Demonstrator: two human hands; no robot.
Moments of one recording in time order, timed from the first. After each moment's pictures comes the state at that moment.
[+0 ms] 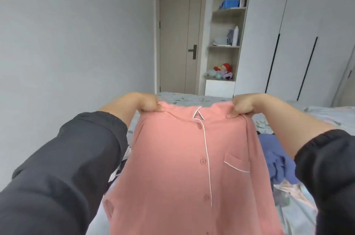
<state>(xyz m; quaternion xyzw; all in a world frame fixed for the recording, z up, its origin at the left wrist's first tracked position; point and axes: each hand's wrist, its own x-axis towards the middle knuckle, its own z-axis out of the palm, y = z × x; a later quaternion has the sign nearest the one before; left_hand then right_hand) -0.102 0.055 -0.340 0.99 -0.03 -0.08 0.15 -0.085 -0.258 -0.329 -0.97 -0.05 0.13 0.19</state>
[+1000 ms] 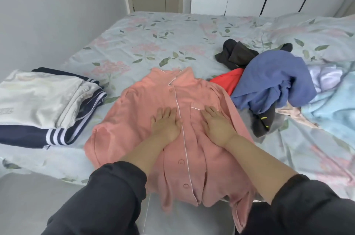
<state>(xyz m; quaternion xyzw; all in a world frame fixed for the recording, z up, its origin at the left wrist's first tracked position) -0.086 -0.060 -0.693 0.99 -0.02 -0.08 0.15 -0.100 -0.250 -0.682 -0.99 -0.14 -0.02 0.10</state>
